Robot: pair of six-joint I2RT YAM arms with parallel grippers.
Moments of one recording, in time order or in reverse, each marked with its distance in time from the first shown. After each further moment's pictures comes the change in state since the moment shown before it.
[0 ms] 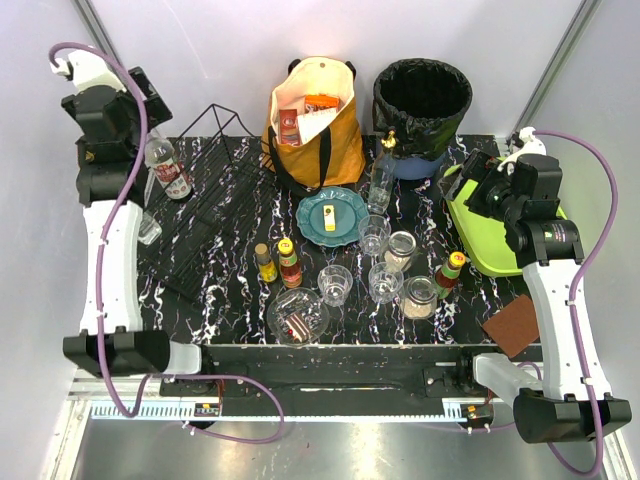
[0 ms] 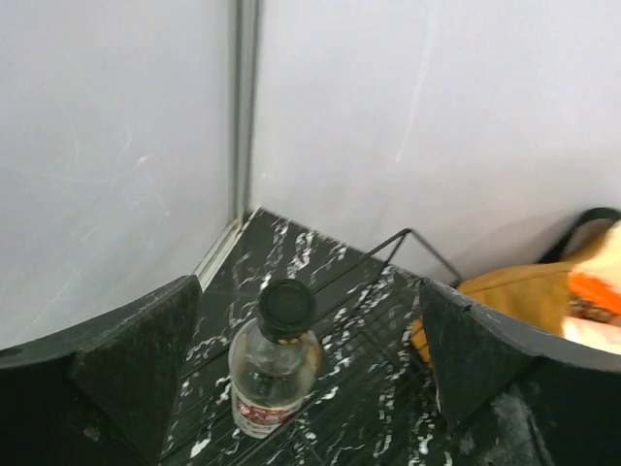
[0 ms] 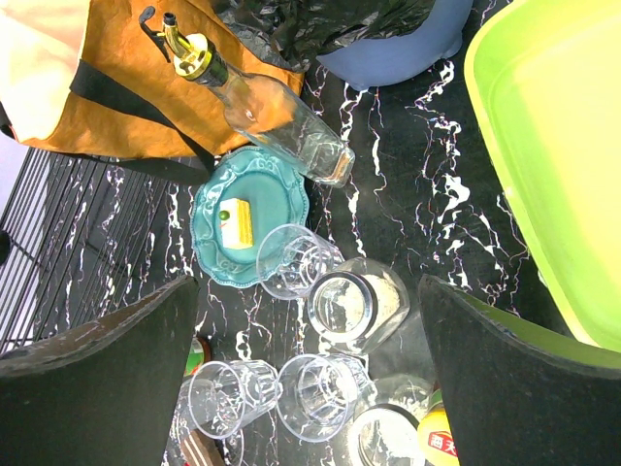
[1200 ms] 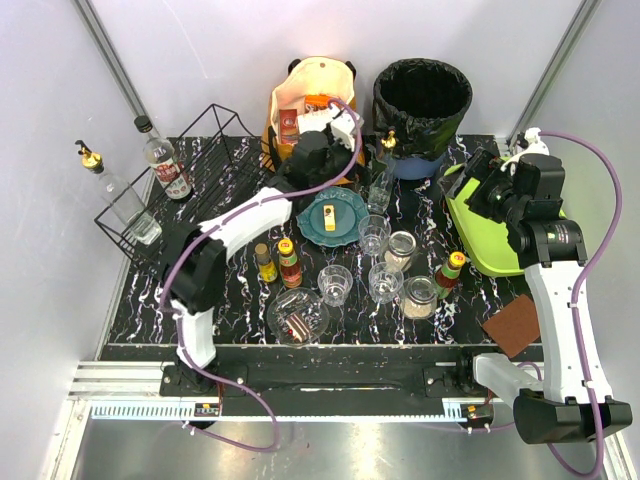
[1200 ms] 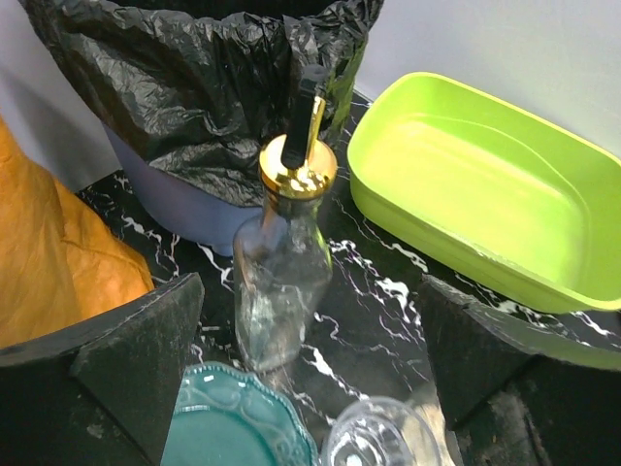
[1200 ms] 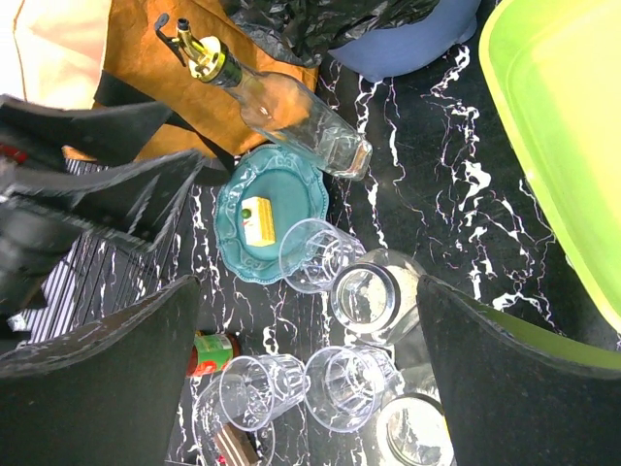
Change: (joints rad) left arm -0.724 0.486 -0.168 0.652 0.554 0.053; right arm 0.000 -0.004 0.022 -0.031 -0.006 0.076
